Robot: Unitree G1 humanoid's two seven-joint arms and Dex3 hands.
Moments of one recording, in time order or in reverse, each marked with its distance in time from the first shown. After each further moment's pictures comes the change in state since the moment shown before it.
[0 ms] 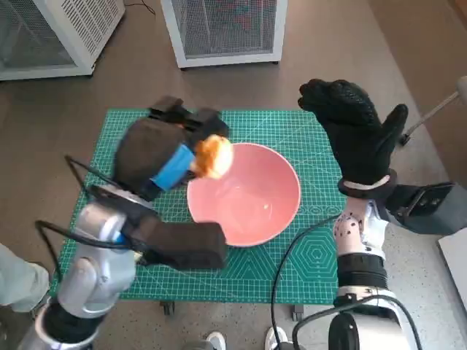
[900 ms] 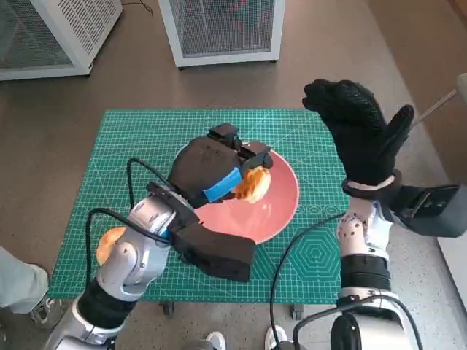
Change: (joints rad) left arm -0.024 -0.084 -0.062 0.259 0.017 -0.161 -0.005; right arm 0.016 -0.010 0.001 -0.034 0.000 0.008 -0.005
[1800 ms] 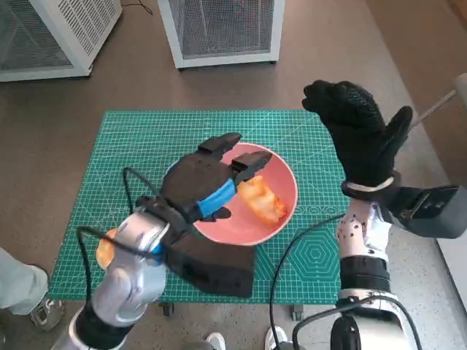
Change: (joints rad) left arm 0.113 -0.007 0.049 -0.315 0.057 0.206 -0.303; right arm 0.004 0.003 0.006 0.001 -0.001 0.001 -0.012
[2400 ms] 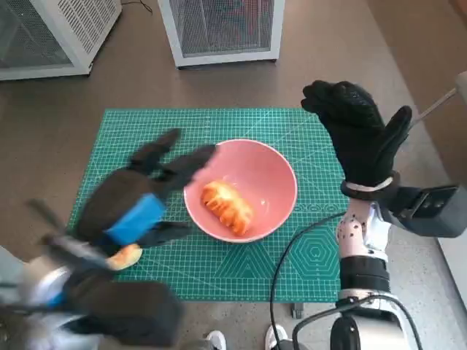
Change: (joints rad) left arm 0.202 0.112 0.405 -0.470 -0.145 0.180 -0.218; right arm 0.017 0.001 0.003 -0.018 0.001 0.014 0.000
